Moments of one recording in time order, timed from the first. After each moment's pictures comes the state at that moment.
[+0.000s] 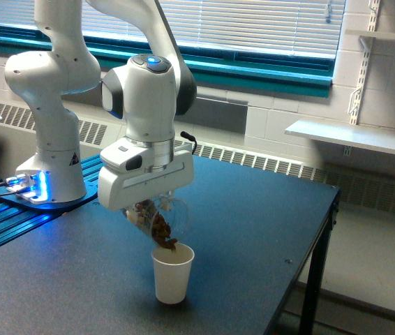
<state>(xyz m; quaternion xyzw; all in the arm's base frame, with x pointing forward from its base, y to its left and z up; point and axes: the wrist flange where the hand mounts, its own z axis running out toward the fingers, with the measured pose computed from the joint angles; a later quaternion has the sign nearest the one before) 0.431 -0.221 0.246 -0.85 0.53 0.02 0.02</state>
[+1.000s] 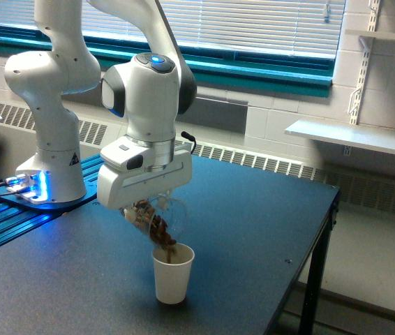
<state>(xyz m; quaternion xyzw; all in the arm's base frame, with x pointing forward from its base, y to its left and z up) 0.430 -0.223 0.248 -0.85 0.52 0.04 0.01</state>
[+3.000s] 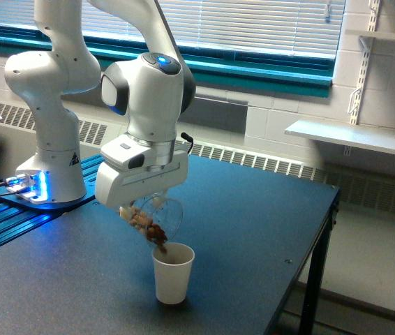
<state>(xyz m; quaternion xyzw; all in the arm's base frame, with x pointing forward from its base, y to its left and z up) 0.429 -0.224 0.250 -0.86 0.50 0.06 -0.02</state>
